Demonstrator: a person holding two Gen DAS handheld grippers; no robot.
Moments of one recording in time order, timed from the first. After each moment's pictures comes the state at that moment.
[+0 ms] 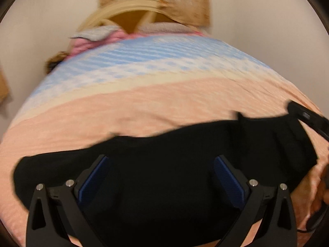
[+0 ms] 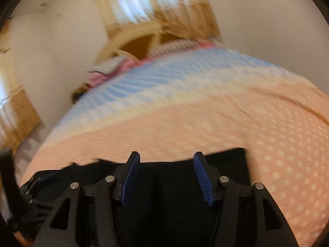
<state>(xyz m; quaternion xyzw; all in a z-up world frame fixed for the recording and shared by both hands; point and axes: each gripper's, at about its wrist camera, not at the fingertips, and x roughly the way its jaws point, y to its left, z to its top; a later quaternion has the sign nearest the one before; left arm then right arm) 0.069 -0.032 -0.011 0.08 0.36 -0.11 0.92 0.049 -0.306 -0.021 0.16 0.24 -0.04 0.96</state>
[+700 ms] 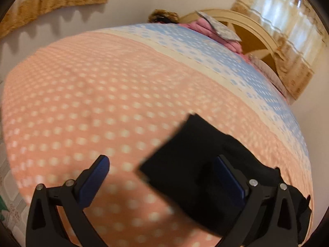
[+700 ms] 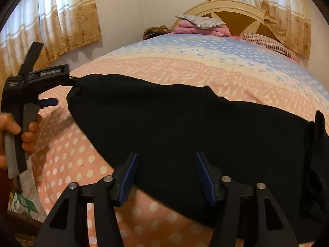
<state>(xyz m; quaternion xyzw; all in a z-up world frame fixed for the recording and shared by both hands) 0.083 0.244 -0.054 -0.22 0.39 0.10 0.89 0.088 -0.046 -0.094 -0.05 0.34 0.17 0.92</state>
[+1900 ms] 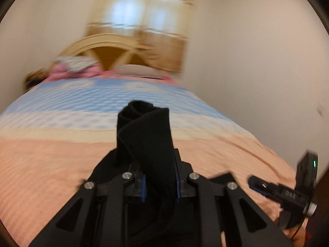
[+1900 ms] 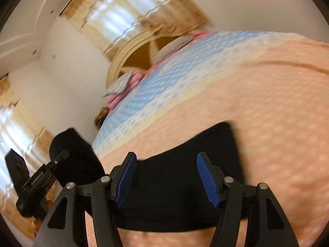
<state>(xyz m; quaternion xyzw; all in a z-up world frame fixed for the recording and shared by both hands) 0.046 -0.104 0.070 -0.01 0.24 -0.27 0.93 -0.014 -0.359 -0.029 0.34 0.22 -0.01 0.92</state>
